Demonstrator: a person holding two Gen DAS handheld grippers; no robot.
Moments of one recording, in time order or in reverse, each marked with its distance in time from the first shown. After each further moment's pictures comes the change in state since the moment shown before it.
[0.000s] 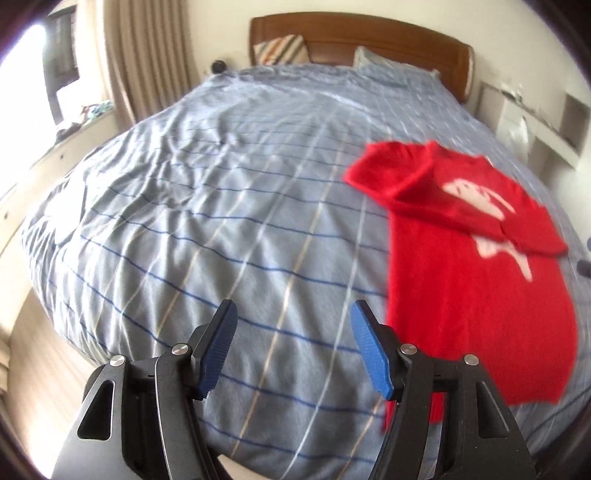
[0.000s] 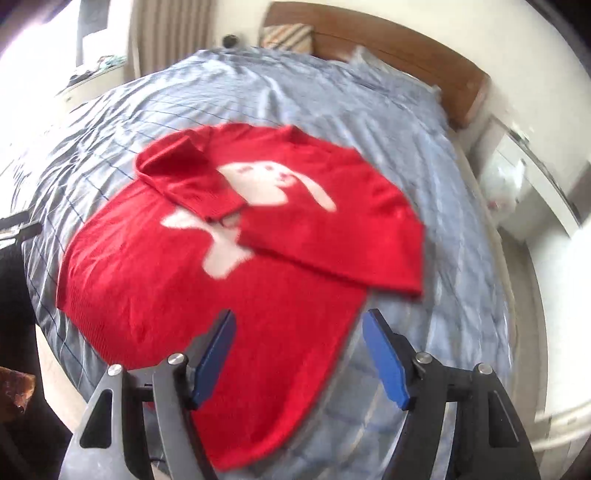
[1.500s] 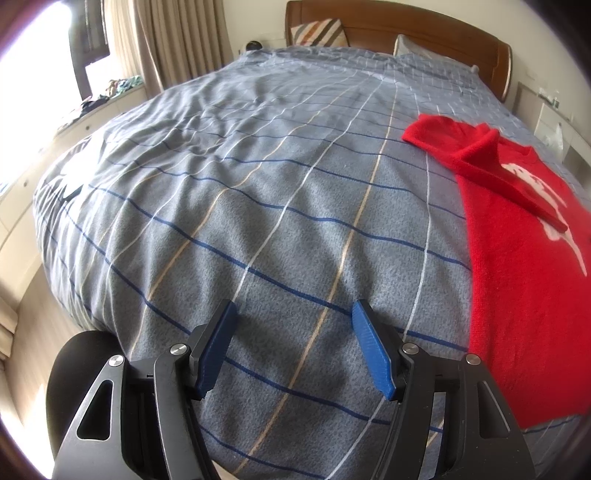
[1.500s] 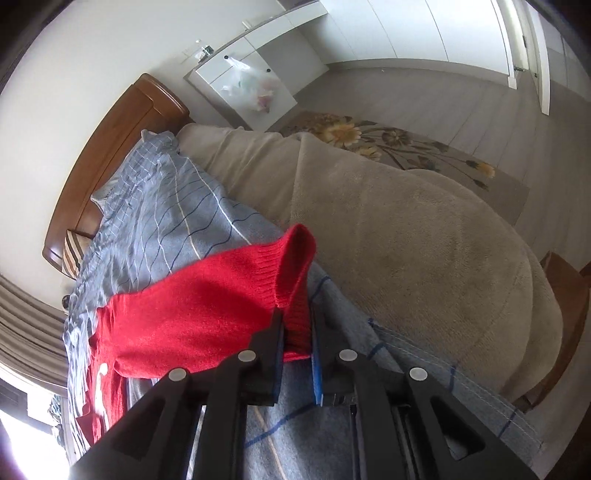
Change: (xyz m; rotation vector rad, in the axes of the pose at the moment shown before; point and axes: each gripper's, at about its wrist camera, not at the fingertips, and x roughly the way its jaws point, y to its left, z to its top) left arm 0.042 0.011 -0.036 -0.038 0.054 0.101; right arm -0.048 -0.294 -0.294 1.373 -0.128 -0.182
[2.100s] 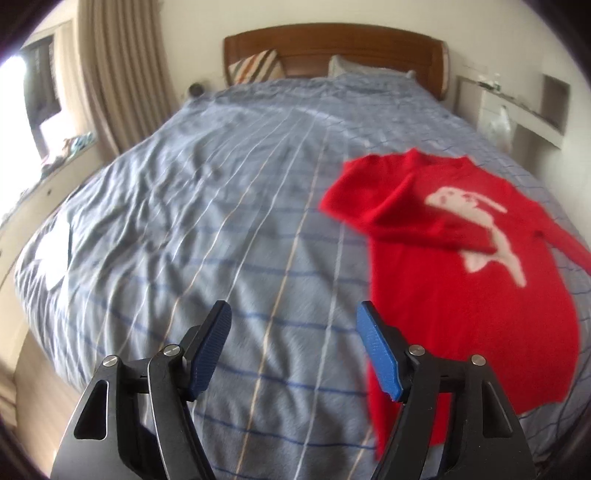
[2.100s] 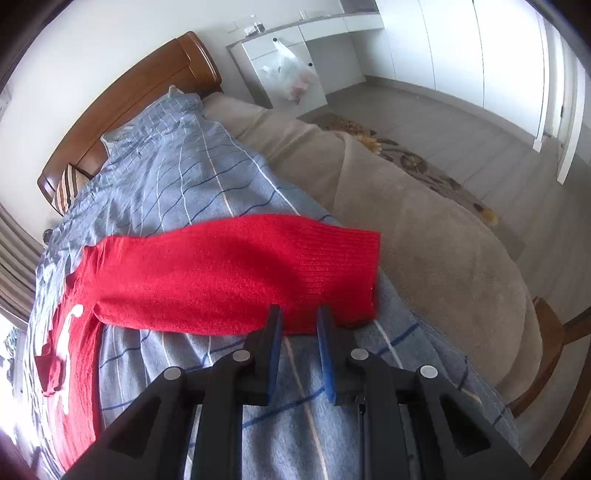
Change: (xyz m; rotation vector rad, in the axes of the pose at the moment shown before) left arm -0.065 -0.050 0.062 0.230 -0.136 -0.172; right arm -0.014 0.040 -0.032 -0.283 -0.014 -0.061
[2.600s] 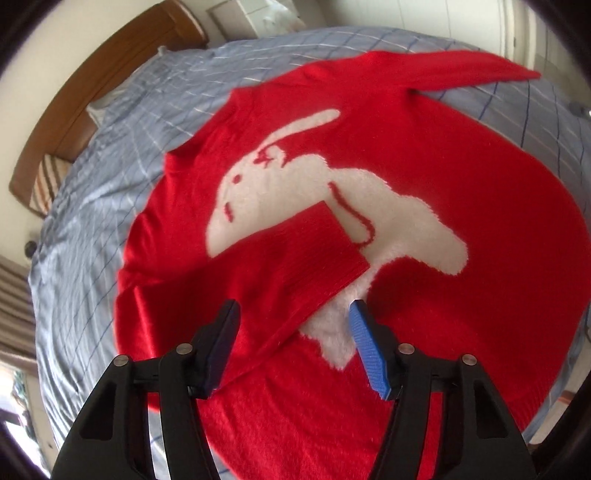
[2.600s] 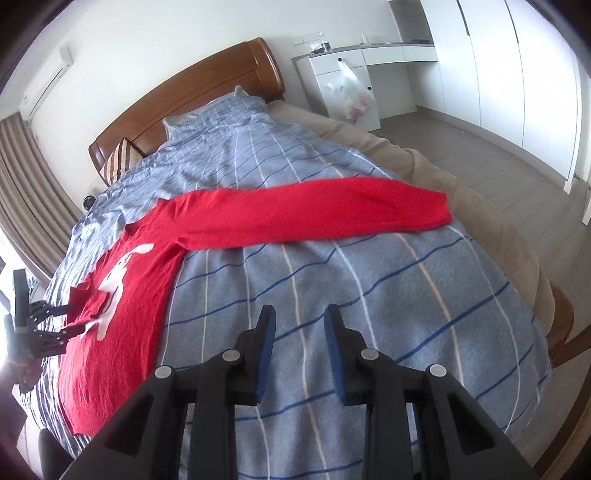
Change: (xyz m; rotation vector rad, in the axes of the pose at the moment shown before) left arm 0.112 -0.191 0.045 0.868 0.155 -0.282; right arm -0.052 0.062 -0.079 -0.141 -0.063 0.144
